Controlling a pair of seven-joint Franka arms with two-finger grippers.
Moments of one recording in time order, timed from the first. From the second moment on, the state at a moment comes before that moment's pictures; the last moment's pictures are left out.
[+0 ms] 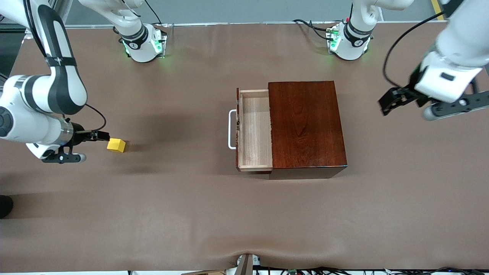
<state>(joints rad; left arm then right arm) -0.35 0.07 0.14 -1.44 0.06 1.53 -0.38 -0.04 0.27 -0.02 -1.89 0.02 1.94 -0.07</state>
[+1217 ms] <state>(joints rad) -0.24 0.00 0.14 -1.52 0.06 1.46 -0.14 -0.06 0.42 -0.03 -2.05 0.02 2.28 -0.07</state>
